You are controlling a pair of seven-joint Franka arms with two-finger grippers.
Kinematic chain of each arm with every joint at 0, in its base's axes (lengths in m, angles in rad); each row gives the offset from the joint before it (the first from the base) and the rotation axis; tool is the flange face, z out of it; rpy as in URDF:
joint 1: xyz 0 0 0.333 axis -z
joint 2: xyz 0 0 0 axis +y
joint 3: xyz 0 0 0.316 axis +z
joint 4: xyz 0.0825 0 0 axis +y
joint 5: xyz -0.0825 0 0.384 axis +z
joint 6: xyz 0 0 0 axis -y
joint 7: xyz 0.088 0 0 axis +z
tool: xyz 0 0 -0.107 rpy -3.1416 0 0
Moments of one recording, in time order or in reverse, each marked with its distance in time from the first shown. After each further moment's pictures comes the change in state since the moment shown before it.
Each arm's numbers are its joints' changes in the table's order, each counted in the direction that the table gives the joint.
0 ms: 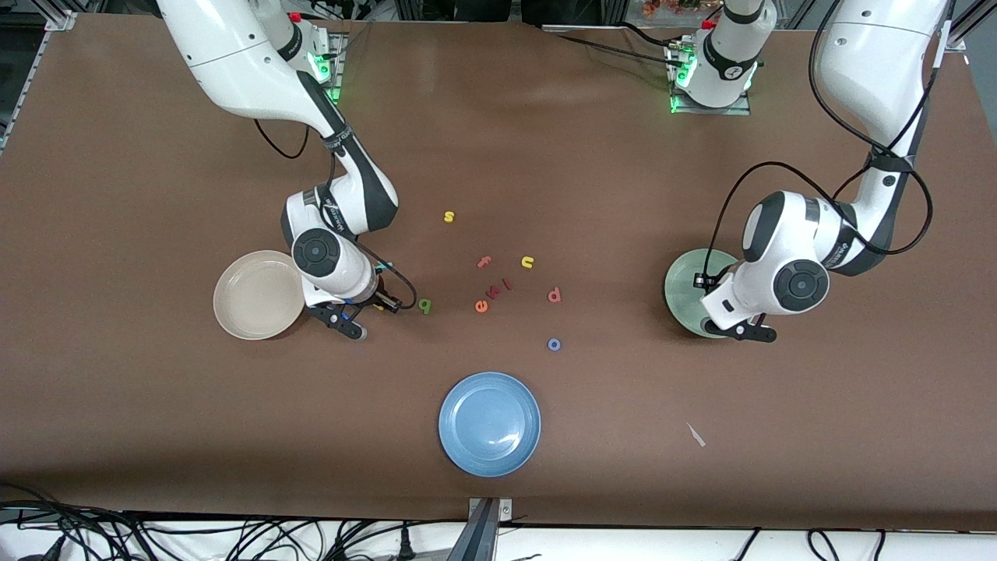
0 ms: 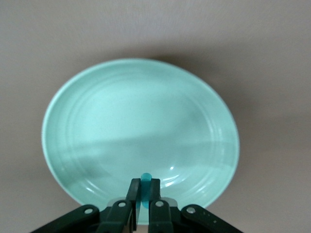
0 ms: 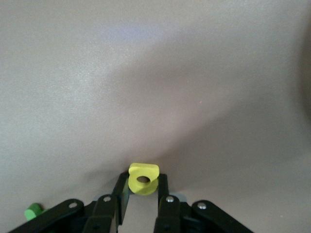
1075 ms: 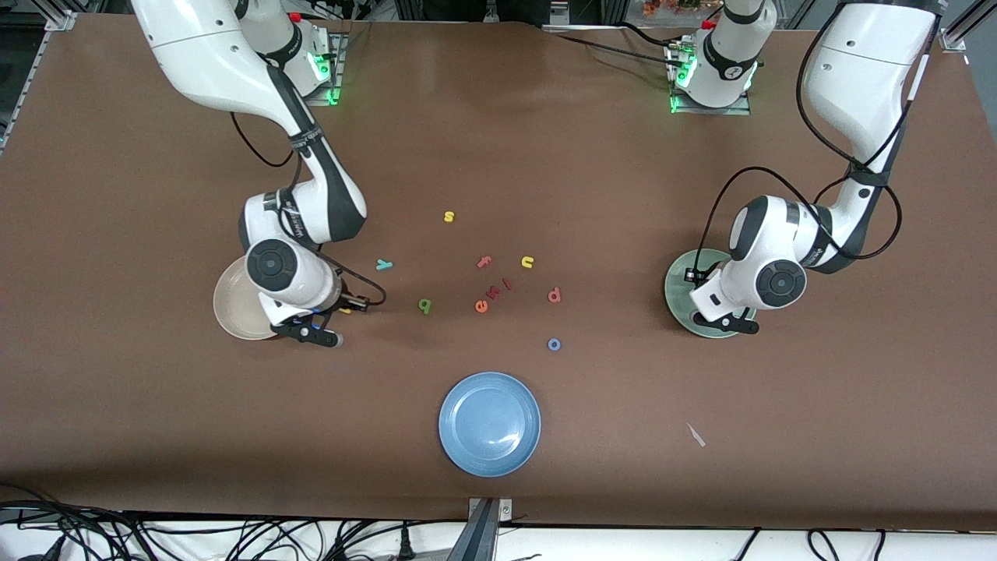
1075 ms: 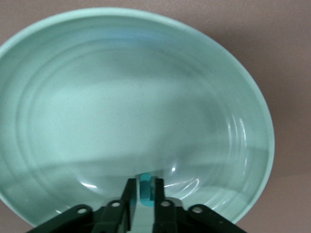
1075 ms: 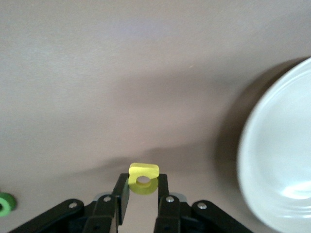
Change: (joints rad) left arm -0.004 0.045 0.000 0.064 0.000 0.087 -0.009; right arm 0.028 -0.068 -0.093 -0.025 -0.001 -0.162 0.409
